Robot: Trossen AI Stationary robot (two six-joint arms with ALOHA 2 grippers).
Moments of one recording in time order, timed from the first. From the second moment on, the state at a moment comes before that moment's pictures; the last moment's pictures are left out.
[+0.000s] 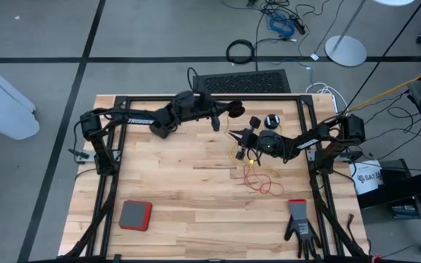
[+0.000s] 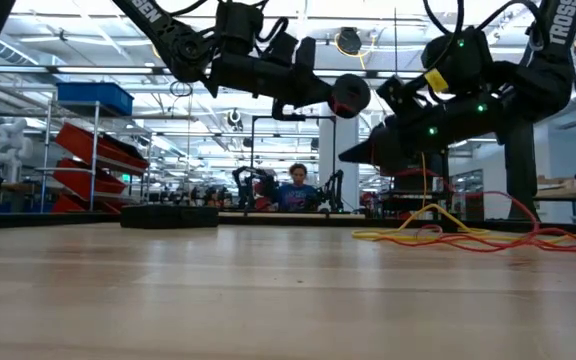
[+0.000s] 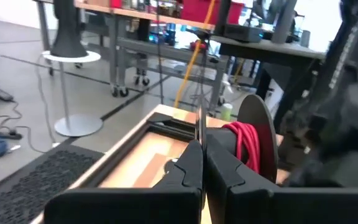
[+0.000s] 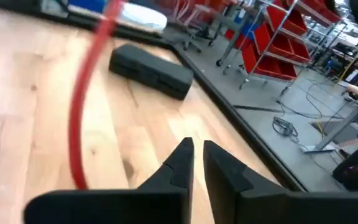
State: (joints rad) left arm 0.38 1.79 1.11 0.64 0.15 -0.13; right arm -0.17 1.62 0.41 1.03 0.35 -0.28
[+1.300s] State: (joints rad) left arm 0.43 1.72 1.12 0.36 0.57 0.03; right arm -0.13 1.23 0.41 0.49 0.07 -0.10
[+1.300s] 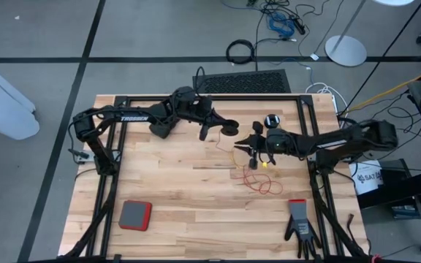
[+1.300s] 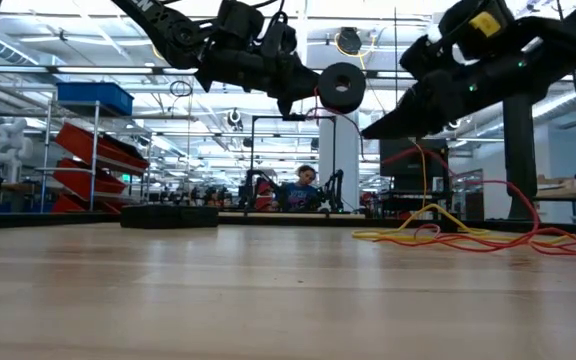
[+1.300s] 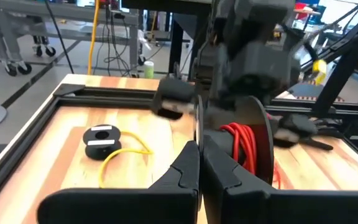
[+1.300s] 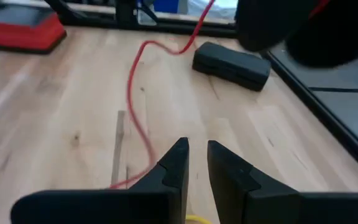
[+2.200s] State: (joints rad) left arm 0.42 1.72 1.12 0.36 0.57 0.04; right arm -0.13 1.39 0.41 0.65 -0.11 0.06
